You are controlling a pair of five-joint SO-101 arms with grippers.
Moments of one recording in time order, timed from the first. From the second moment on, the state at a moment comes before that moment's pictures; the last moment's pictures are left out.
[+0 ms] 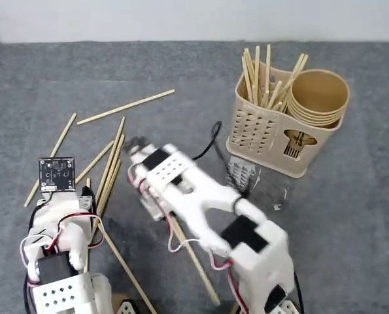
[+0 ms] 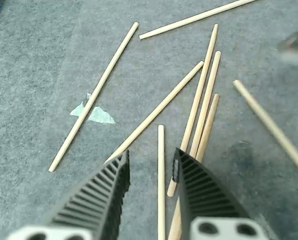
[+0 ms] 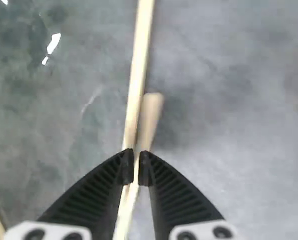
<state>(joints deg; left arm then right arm) -20.0 -82.2 80.9 57.1 -5.8 -44.0 19.9 3.0 77.1 -5.5</state>
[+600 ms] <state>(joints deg) -20.0 -82.2 80.9 57.1 -5.8 -37.5 -2.6 6.2 86.5 -1.5</state>
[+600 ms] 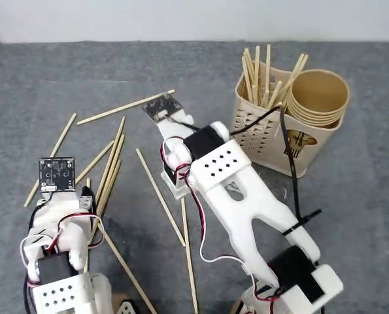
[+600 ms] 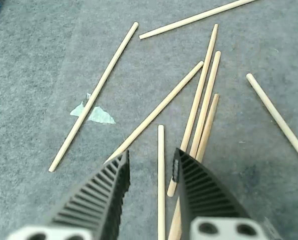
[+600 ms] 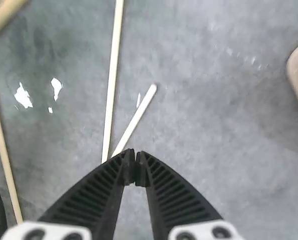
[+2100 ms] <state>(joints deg) -20.0 -82.2 80.9 57.1 -5.8 -39.9 19.9 -2.2 82.5 -5.2</state>
